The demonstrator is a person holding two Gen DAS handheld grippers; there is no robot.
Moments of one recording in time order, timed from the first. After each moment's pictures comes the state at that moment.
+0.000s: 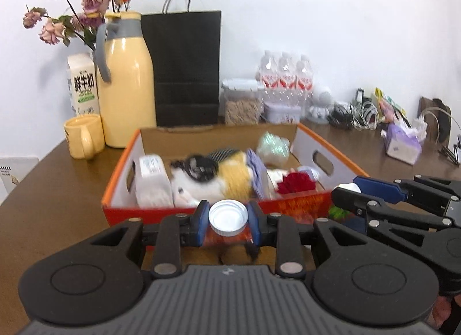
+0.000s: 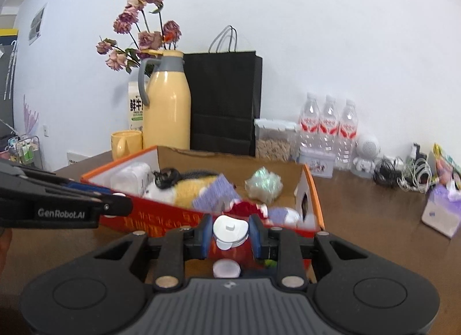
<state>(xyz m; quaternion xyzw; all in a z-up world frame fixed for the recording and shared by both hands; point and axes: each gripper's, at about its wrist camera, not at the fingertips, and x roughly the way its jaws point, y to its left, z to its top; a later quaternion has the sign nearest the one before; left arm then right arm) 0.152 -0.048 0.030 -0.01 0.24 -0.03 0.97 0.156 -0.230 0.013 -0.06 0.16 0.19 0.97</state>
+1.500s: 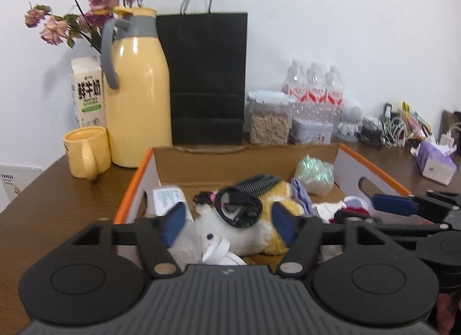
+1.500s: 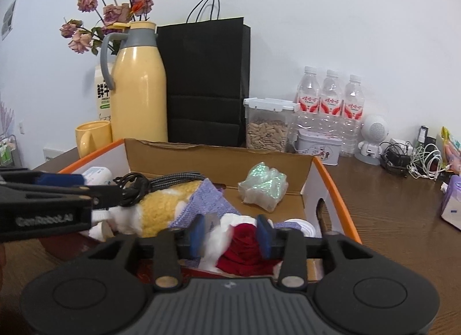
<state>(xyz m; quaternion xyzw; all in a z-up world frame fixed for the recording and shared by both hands) 0.221 -0.017 0.011 -0.01 0.20 -0.01 0.98 0.249 -0.196 -0.007 -0.05 0.21 0.15 0.96</state>
